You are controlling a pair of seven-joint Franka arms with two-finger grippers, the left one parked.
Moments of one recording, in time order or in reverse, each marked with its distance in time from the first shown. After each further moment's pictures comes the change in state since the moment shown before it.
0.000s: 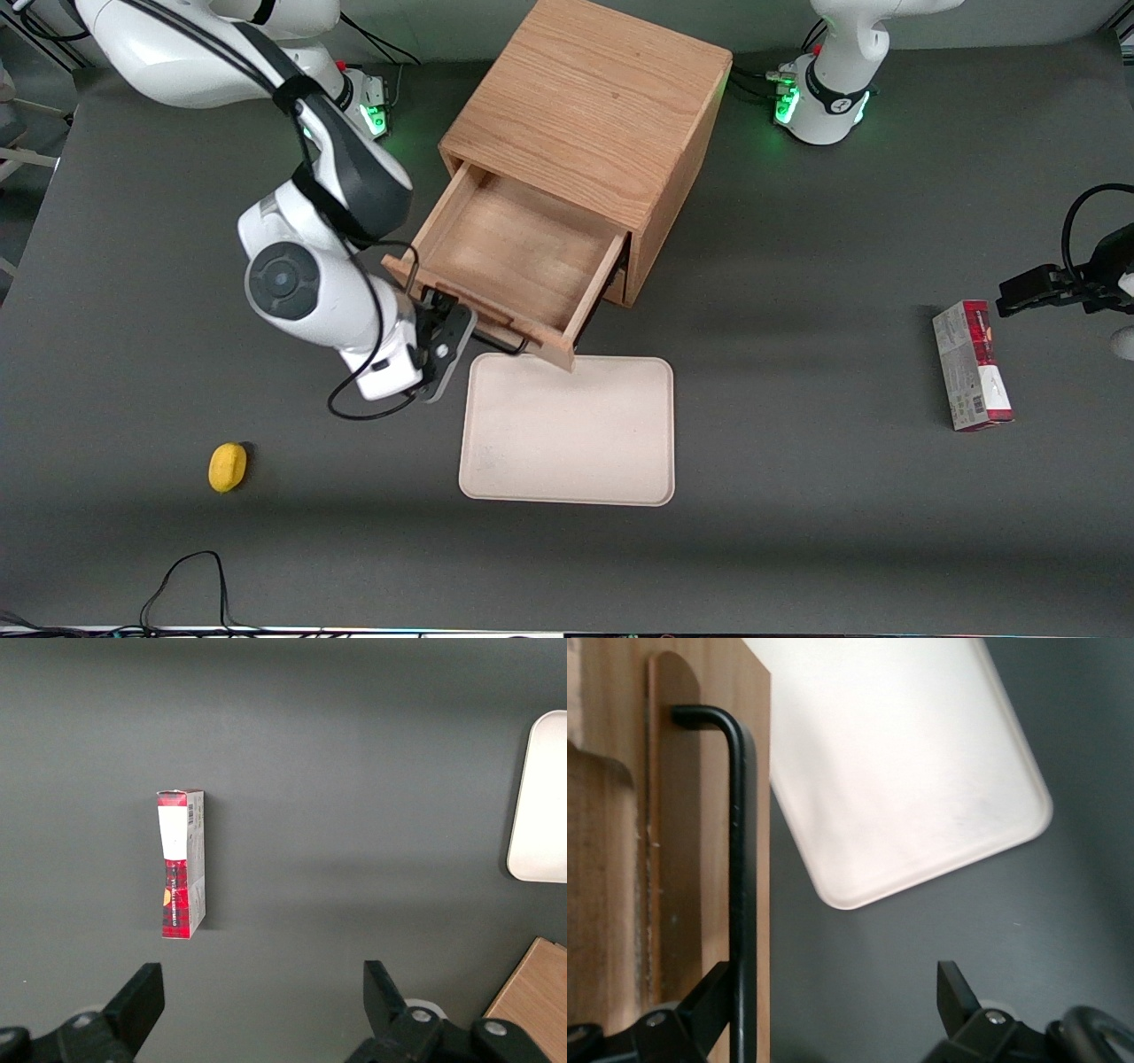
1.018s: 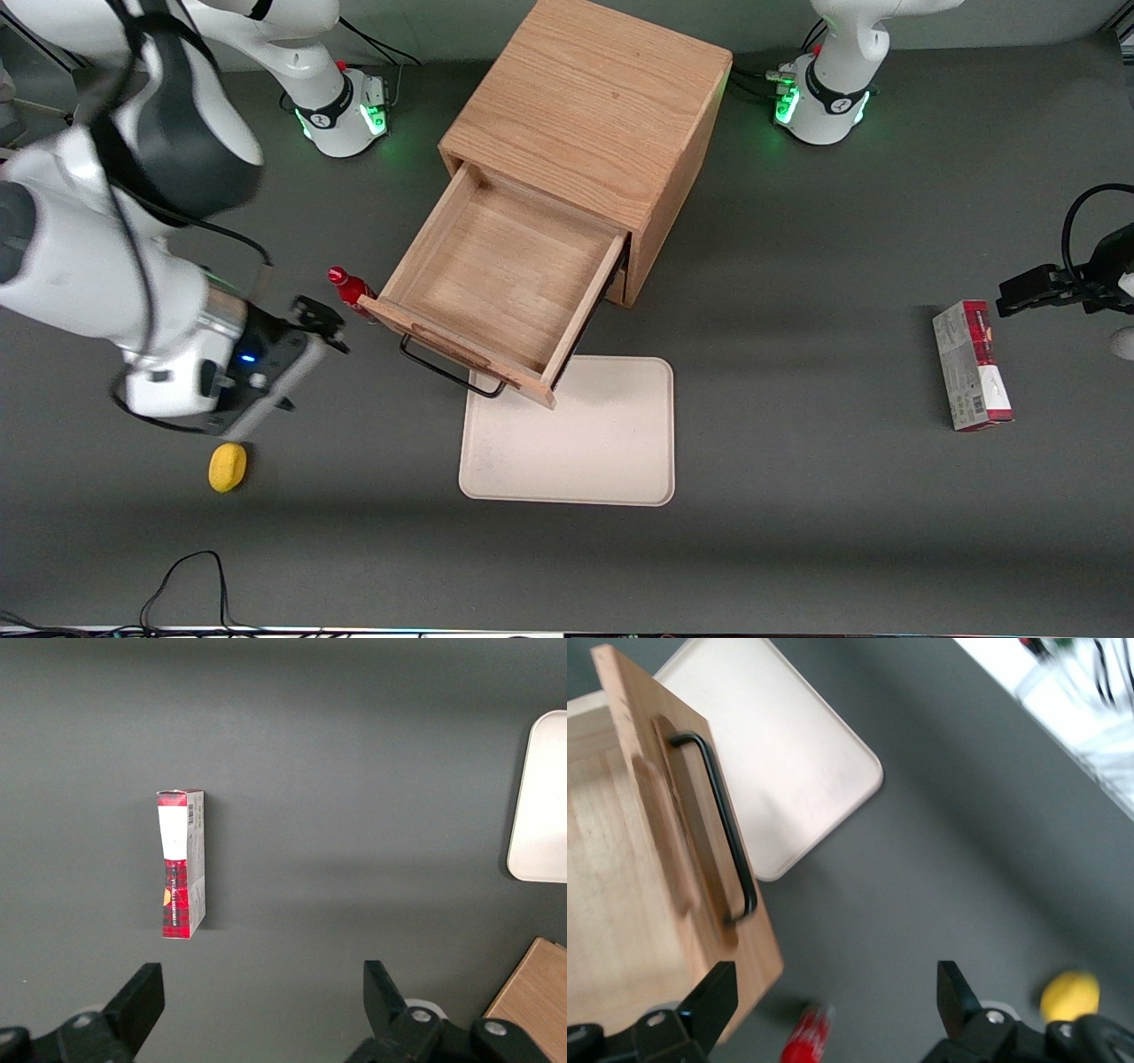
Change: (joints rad) arm -0.001 -0.162 -0.242 0.192 0.112 -0.241 0.173
